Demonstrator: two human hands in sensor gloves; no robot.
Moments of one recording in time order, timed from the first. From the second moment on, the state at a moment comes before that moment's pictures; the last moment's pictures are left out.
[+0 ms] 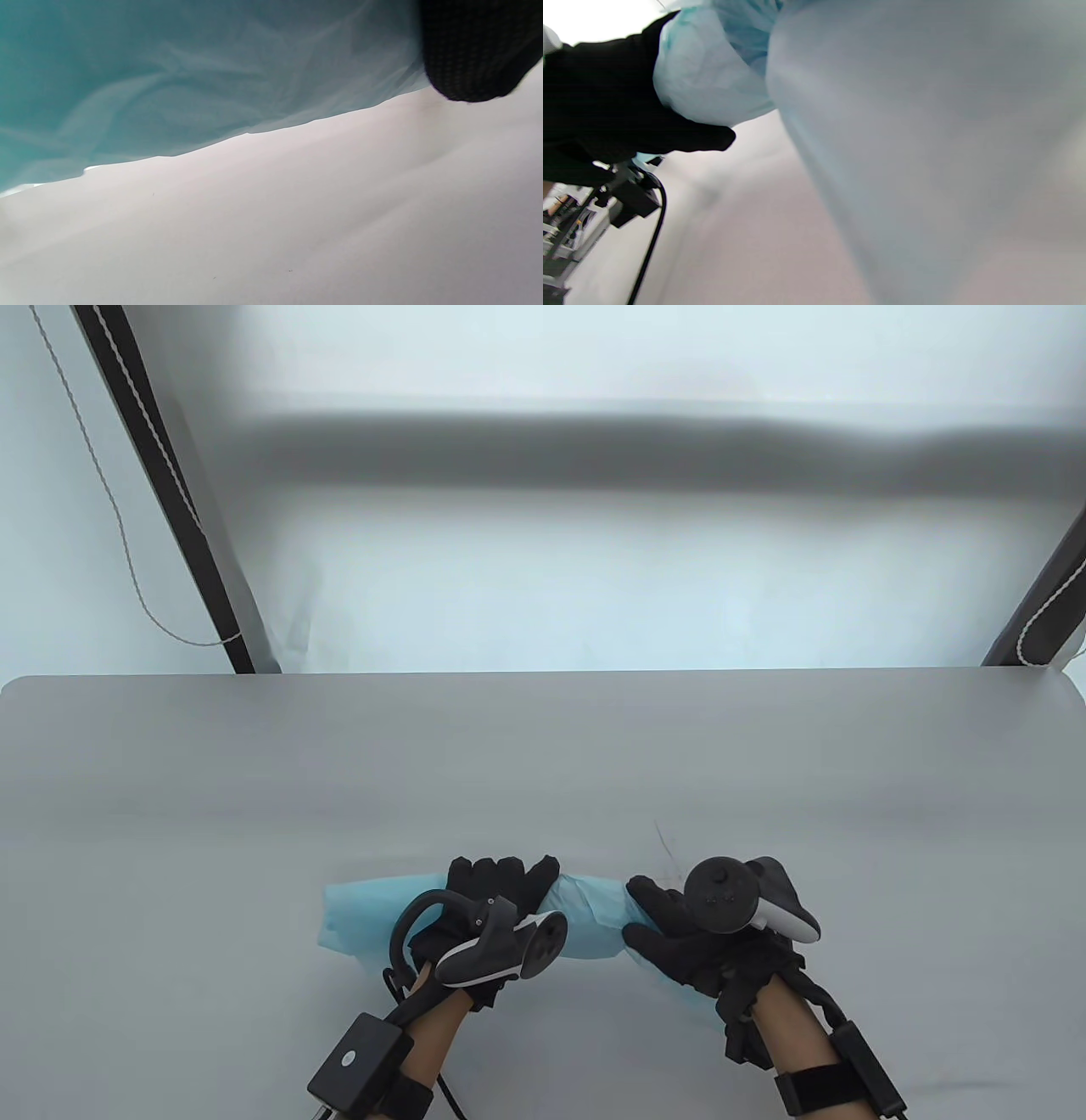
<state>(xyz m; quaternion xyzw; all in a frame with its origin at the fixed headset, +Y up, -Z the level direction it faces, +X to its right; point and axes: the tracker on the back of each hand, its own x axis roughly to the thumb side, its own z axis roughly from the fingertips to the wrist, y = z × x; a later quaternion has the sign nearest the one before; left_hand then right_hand) -0.079 -0.716 -0.335 0.01 -0.21 -0.13 0.97 0.171 -0.728 -0.350 0.22 0.26 0.88 0.32</state>
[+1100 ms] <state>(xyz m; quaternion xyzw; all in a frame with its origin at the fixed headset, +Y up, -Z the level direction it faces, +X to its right) -0.082 -0.716 -0.335 0.00 -0.24 -0.09 0.97 0.163 -0.731 -0.351 0.16 0.18 0.96 0.17</state>
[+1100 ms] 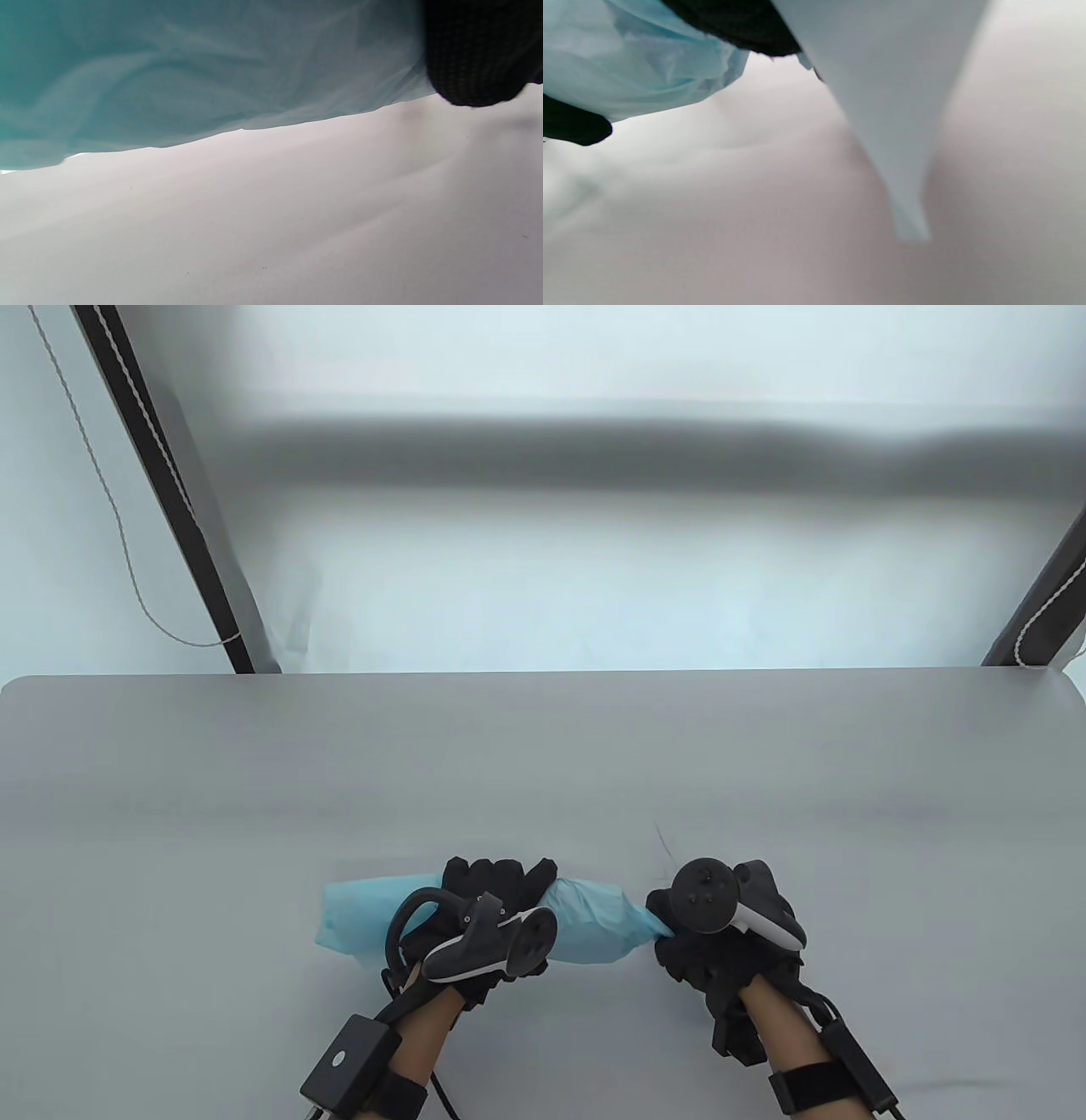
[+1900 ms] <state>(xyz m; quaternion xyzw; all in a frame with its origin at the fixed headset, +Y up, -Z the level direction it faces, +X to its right) -0.101 -0.717 -0.342 -0.01 -0.18 -0.10 0.98 0.160 -0.723 -0.346 0.22 0.20 0.92 0.26</state>
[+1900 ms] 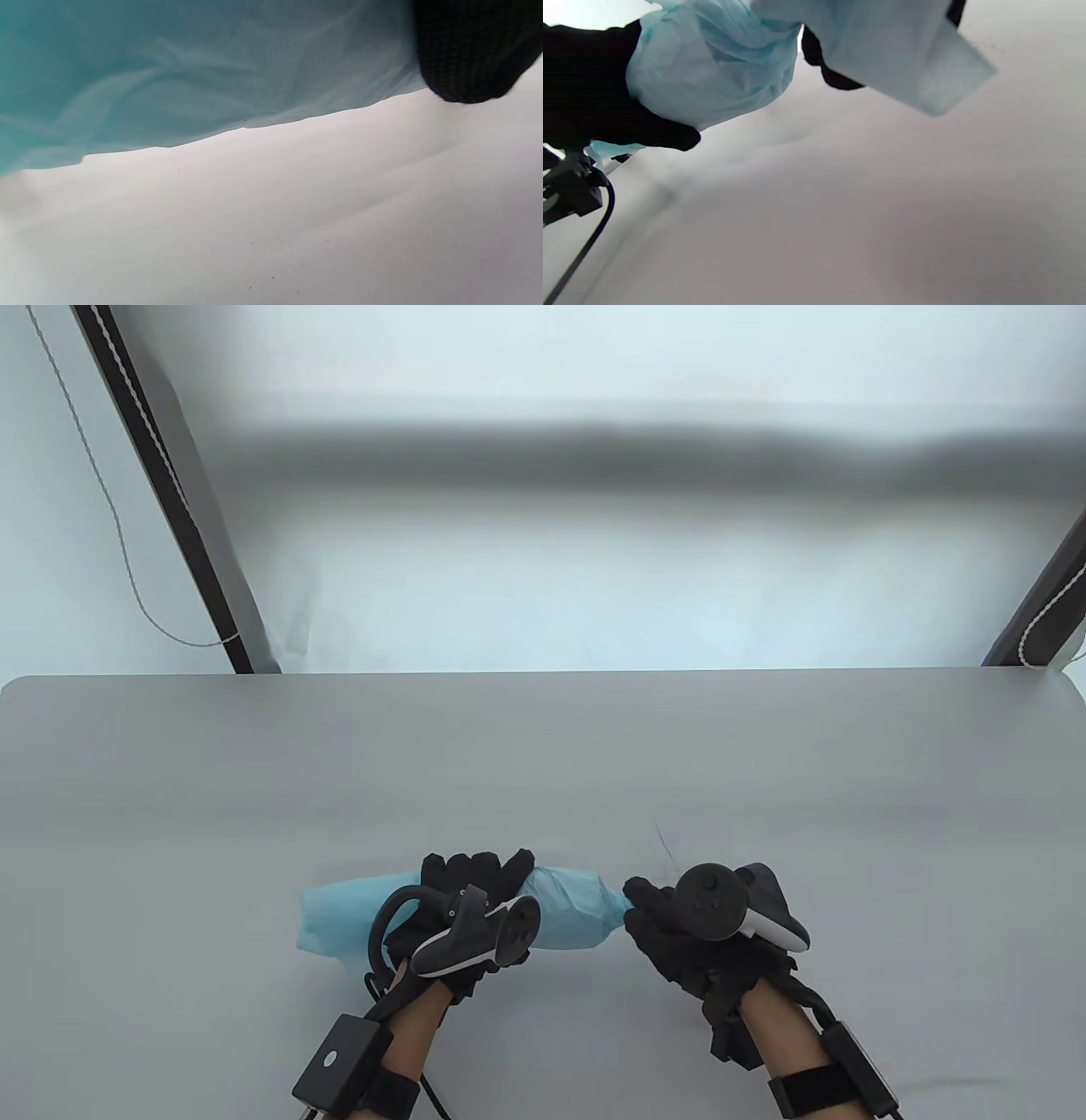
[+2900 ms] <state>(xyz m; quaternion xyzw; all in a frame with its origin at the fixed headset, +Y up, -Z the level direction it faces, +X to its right) -0.085 -0.714 -0.338 -0.04 -0.22 -0.08 0.97 0.150 -0.725 -0.346 0.11 0.12 0.99 -0.04</state>
